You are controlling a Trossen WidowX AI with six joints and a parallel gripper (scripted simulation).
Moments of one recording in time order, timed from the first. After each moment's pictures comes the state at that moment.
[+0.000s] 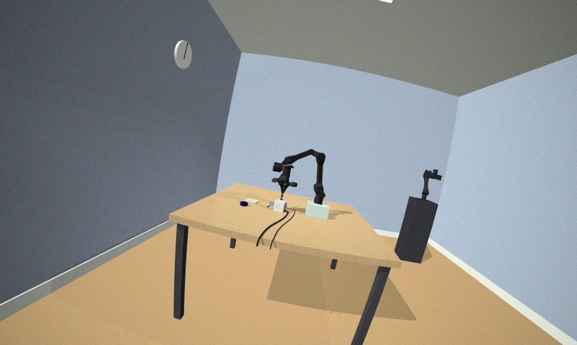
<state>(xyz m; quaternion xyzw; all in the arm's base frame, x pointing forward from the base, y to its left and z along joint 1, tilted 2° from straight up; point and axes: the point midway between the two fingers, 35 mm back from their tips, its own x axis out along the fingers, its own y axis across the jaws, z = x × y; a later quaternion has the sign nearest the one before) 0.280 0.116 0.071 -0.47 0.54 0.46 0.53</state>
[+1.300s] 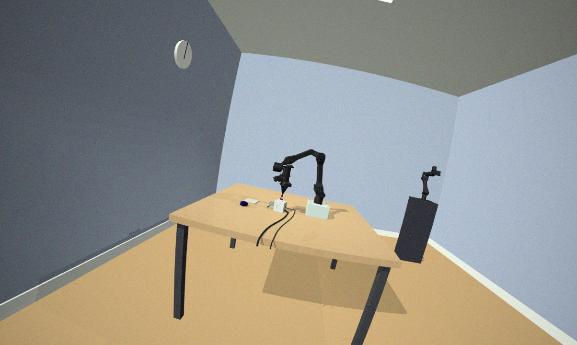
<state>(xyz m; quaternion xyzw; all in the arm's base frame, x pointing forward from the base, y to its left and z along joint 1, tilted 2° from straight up) 0.280 0.116 0.071 -0.16 0.69 0.15 0.69</state>
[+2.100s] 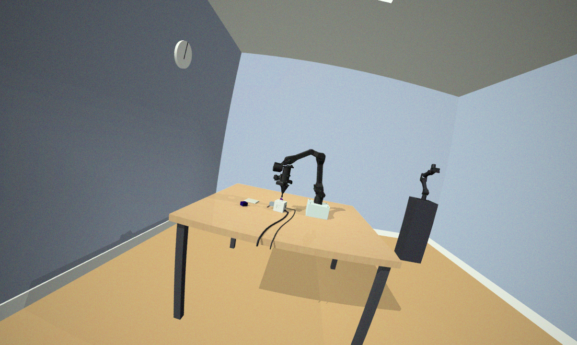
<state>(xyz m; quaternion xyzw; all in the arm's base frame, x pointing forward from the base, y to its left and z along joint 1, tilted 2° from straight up) 0.280 0.116 0.071 0.06 0.70 -0.07 0.70</state>
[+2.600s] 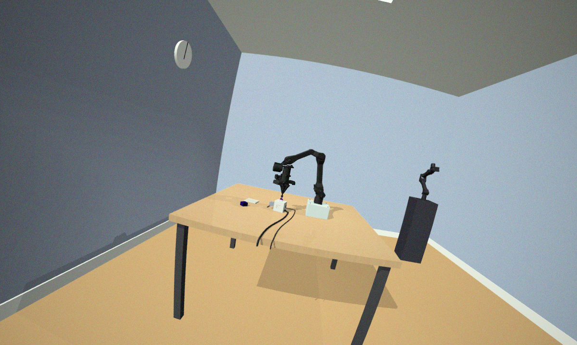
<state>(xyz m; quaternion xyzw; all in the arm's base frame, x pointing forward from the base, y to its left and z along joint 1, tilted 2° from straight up) 0.280 0.116 0.071 0.20 0.68 -0.21 0.68</state>
